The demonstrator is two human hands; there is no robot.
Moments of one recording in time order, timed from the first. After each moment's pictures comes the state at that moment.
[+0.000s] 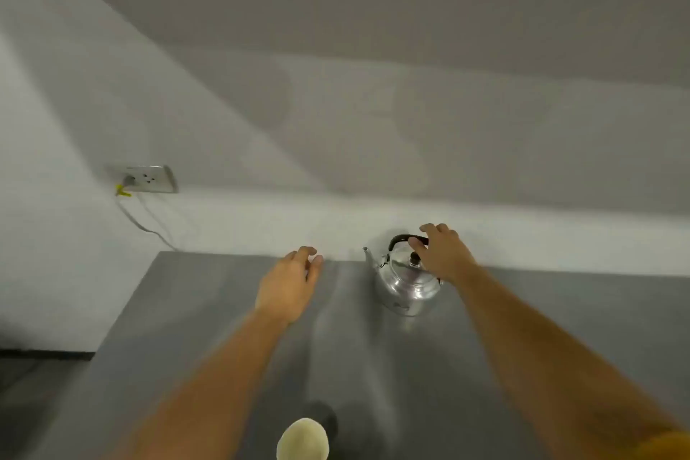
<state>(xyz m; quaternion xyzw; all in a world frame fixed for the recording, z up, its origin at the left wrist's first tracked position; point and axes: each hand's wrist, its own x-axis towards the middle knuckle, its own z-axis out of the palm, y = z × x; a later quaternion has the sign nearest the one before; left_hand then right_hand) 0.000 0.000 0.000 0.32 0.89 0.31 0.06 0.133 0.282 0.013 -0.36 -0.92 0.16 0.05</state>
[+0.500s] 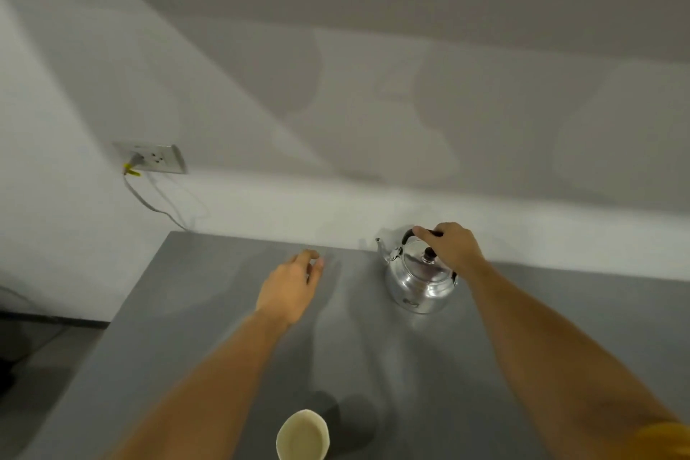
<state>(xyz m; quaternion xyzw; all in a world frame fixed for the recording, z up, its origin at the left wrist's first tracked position) -0.003 -0.006 -0.032 0.31 0.90 0.30 0.08 0.120 0.293 -0.002 -0.40 -0.87 0.28 0.07</state>
